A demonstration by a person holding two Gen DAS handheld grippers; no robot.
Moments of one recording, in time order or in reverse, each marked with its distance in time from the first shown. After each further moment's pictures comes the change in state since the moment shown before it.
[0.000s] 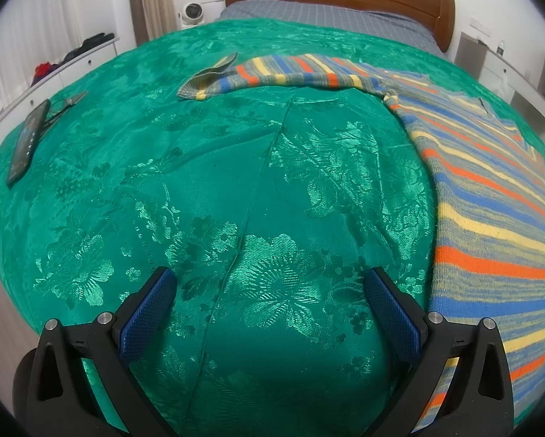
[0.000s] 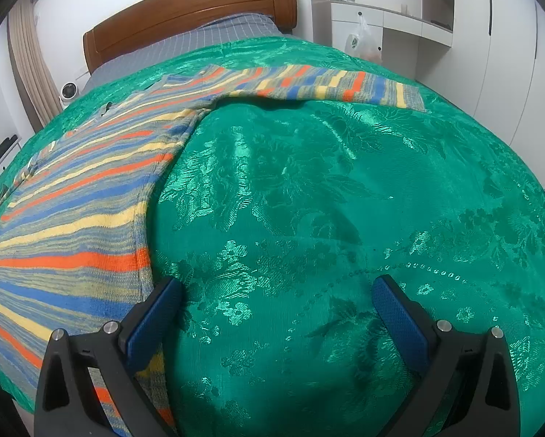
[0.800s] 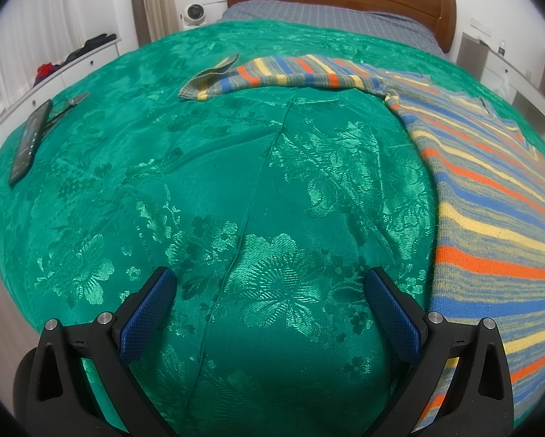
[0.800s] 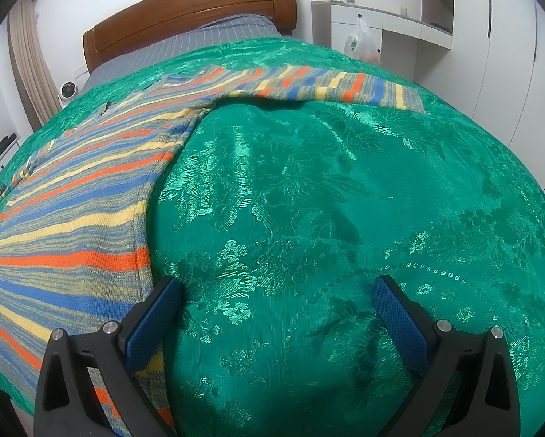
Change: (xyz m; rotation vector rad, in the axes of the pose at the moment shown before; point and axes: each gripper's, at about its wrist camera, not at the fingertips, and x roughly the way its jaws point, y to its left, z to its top) left arm 0.000 0.000 0.000 0.000 -0.001 0.003; right arm -0.001 0.001 0.000 -0.002 -0.004 -0.006
